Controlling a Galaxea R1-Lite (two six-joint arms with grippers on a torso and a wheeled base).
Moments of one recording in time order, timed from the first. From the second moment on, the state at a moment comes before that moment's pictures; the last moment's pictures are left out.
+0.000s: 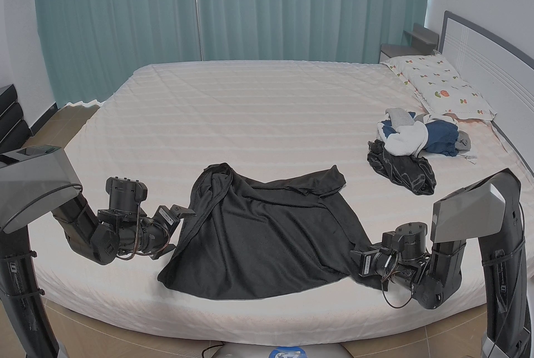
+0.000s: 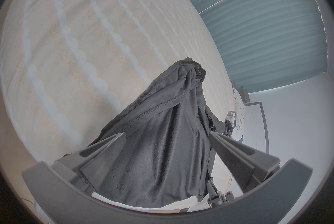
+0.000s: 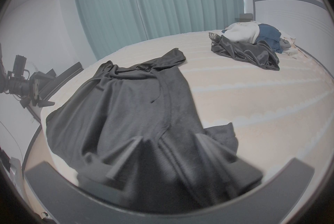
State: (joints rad) left arm -0.17 2.16 -0.72 -0.75 -0.24 -1.05; right arm 0.36 2.48 -0.50 -1.46 -0.07 0.22
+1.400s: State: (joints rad) left arm -0.17 2.16 -0.72 -0.75 -0.24 -1.05; right arm -0.02 2.54 -0.68 -1.47 -0.02 0.46
